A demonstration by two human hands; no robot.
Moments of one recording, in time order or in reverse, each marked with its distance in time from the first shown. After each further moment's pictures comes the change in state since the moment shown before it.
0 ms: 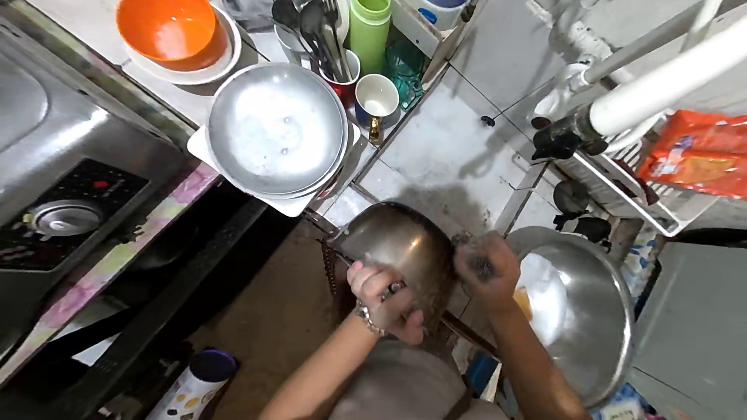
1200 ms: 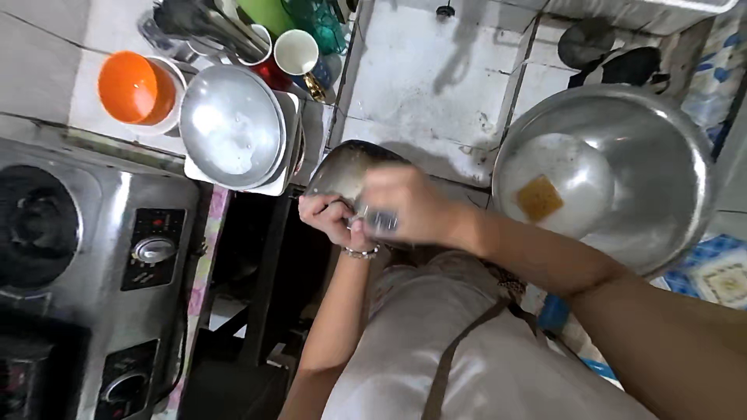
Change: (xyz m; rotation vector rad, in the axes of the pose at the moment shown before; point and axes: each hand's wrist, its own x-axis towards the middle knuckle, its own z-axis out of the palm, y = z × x) left_hand 0.003 -0.019 0.001 -0.162 0.011 0.036; right_hand 0.026 -0.044 0.012 0.302 -0.215 -0.117
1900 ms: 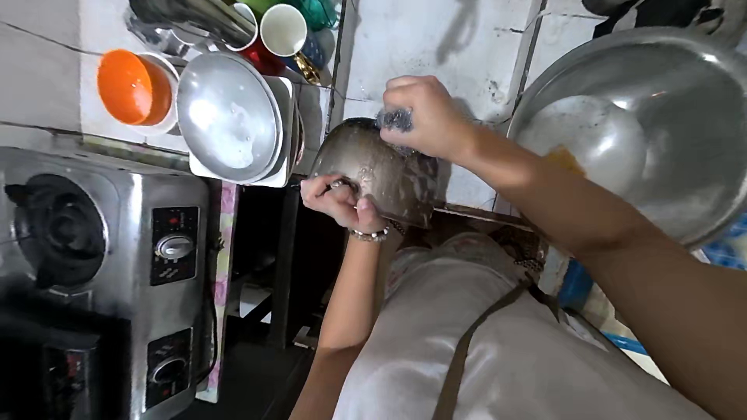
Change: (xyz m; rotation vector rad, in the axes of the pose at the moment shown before) left_hand 0.004 0.007 0.006 0.001 -0.023 0.013; right_hand 0.021 0.034 -0.026 -0.046 -0.118 0.228
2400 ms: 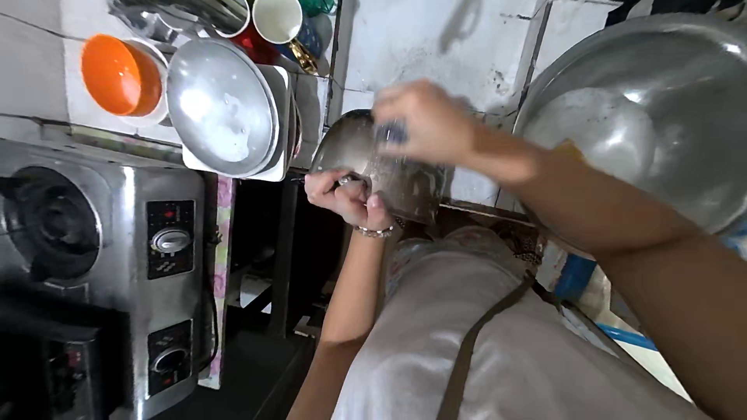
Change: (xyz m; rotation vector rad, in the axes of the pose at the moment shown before) left_hand -0.002 0.006 0.004 0.025 -0.038 0.043; right_hand 0.003 -0.016 -0.009 -0.028 -0.183 0.018
